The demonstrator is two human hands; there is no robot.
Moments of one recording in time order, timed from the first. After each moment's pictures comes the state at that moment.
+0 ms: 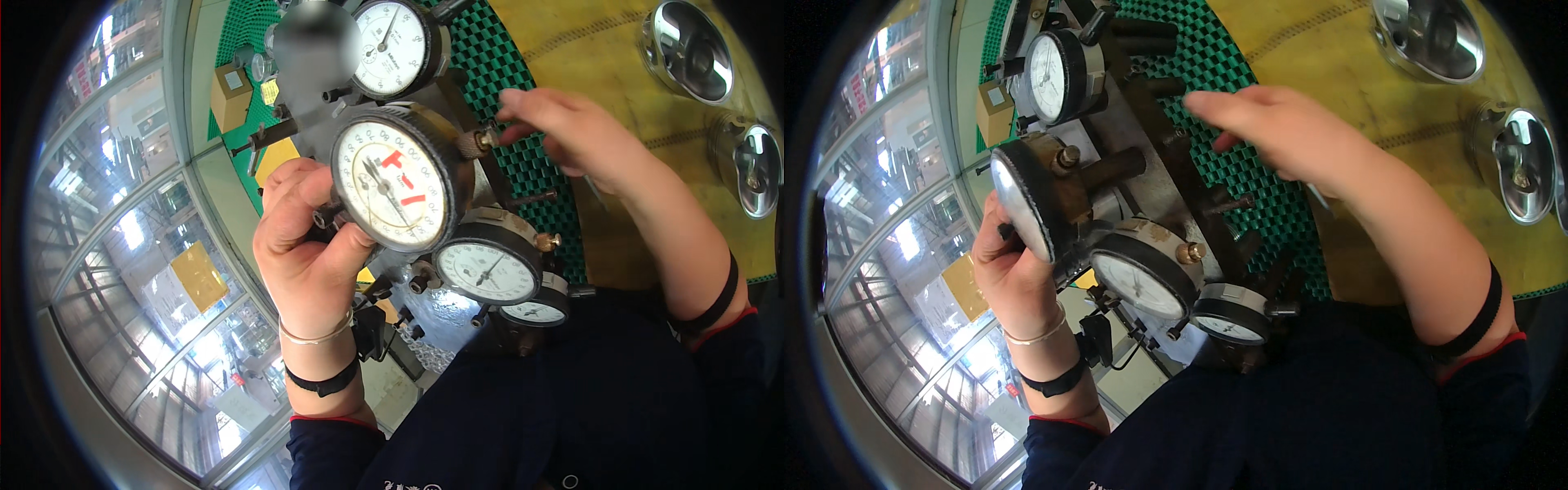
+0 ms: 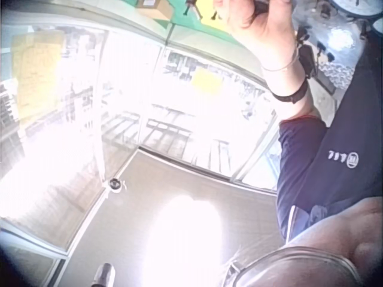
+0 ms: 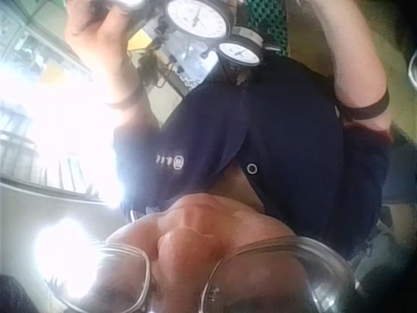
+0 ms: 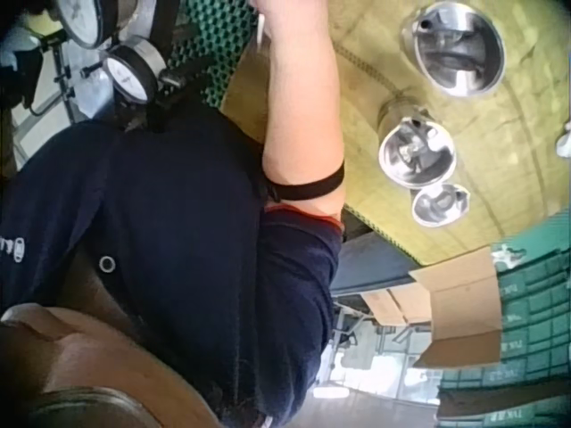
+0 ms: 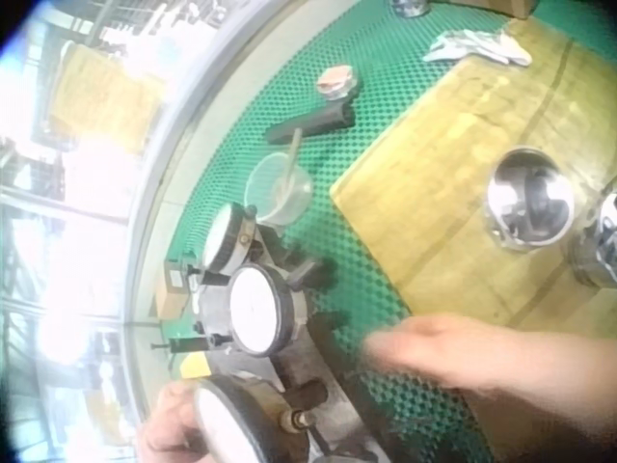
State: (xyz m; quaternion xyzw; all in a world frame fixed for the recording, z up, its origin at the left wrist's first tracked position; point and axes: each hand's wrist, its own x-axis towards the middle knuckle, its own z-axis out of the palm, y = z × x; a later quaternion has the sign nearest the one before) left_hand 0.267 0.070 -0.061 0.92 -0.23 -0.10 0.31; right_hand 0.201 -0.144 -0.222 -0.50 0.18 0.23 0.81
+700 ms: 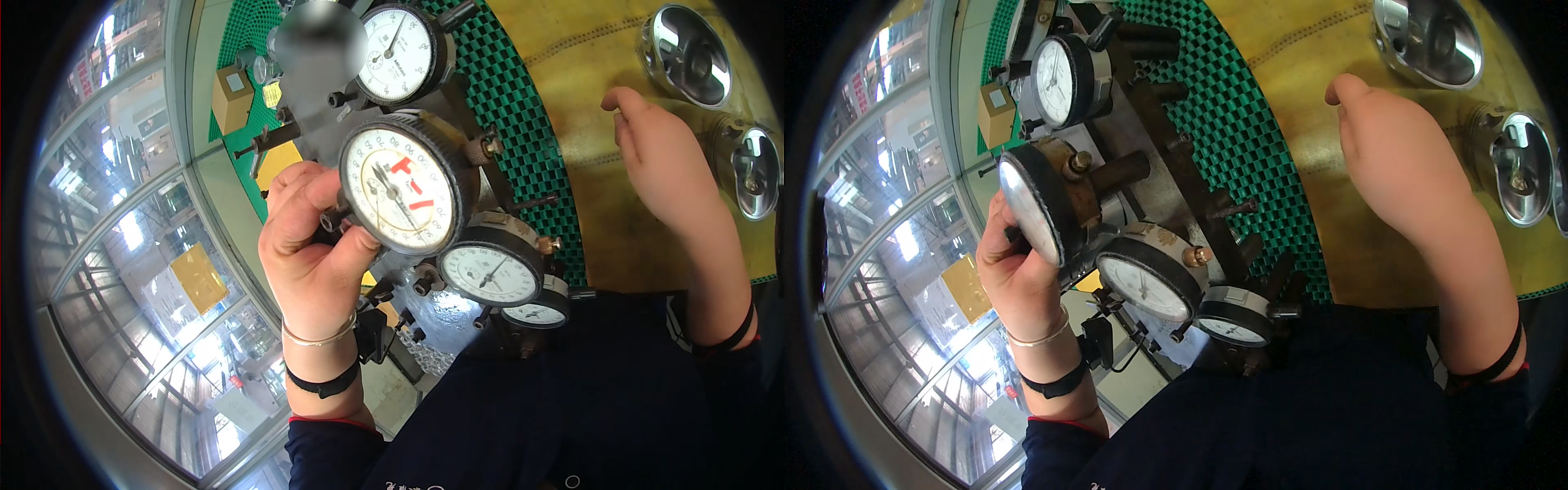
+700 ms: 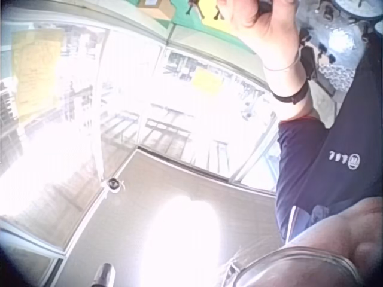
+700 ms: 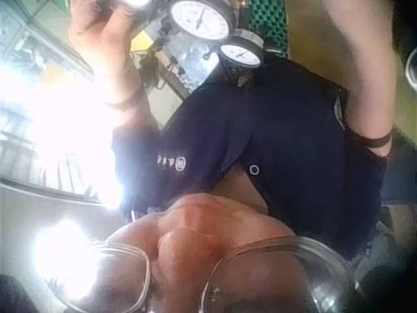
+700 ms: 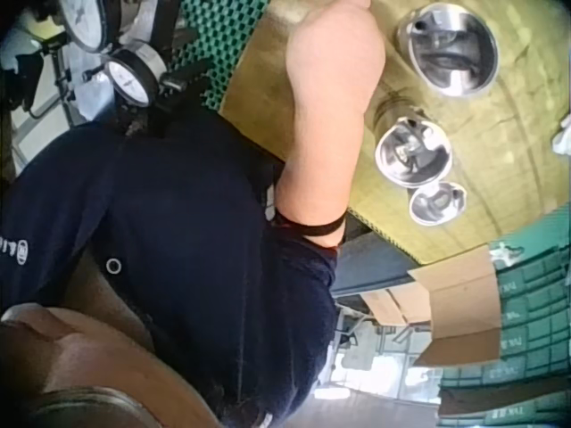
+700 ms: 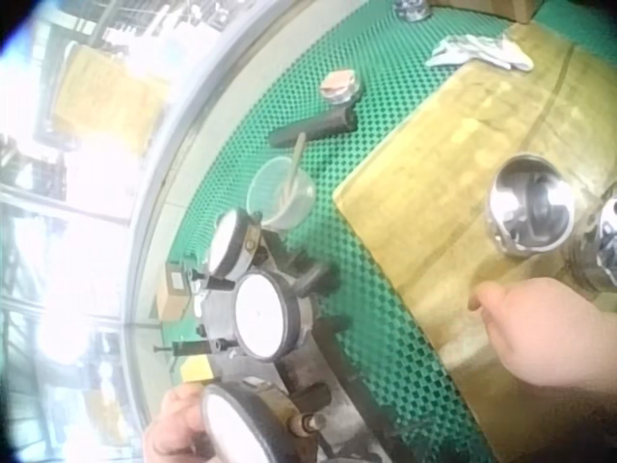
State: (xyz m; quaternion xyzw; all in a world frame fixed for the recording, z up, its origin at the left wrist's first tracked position) left_hand 0.269 0.065 -0.062 0.92 -0.26 -0.08 0.29; right_hand 0.152 -0.189 -0.220 -0.91 0.14 0.04 0.39
